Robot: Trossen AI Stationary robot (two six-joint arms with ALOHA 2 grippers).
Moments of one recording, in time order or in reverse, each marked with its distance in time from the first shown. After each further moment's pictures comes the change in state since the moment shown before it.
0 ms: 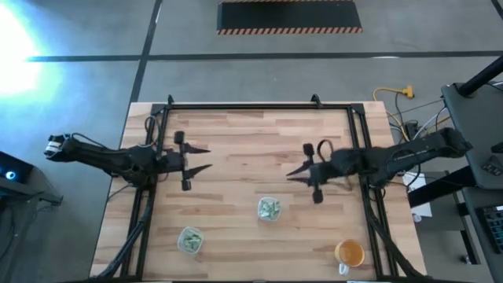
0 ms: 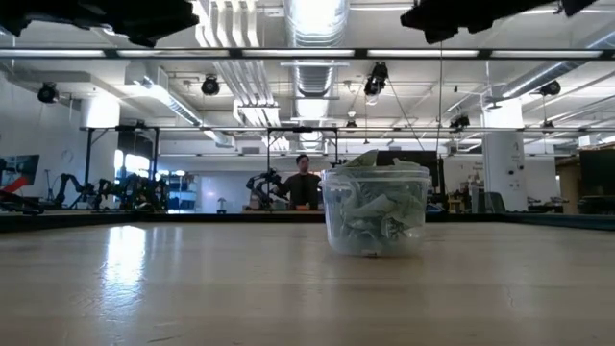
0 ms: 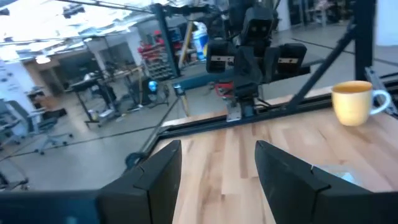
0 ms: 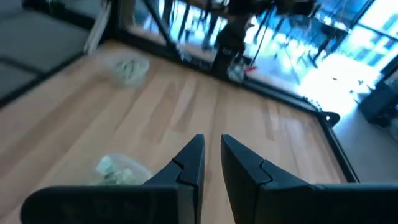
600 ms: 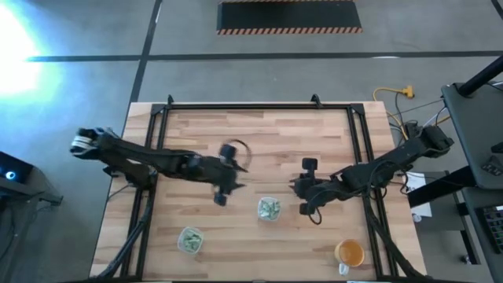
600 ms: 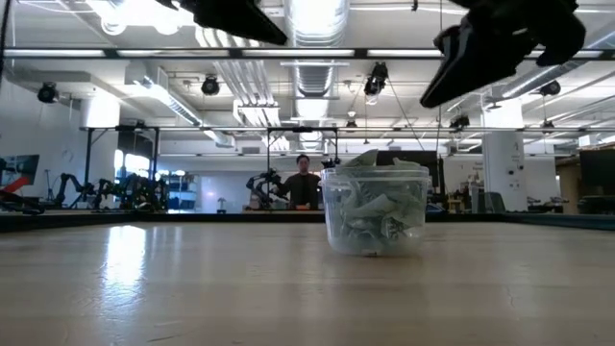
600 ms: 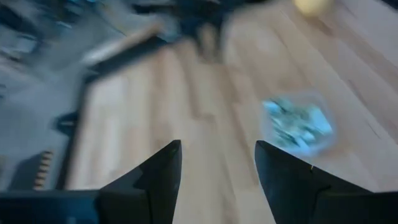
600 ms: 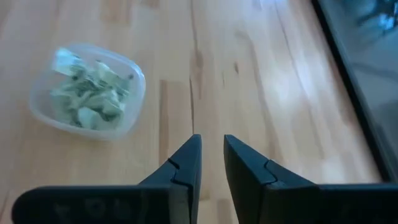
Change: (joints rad) left arm -0.007 0.721 0.620 -0.483 0.116 0.042; right arm 0.228 0.298 0.173 -0.460 0.465 0.433
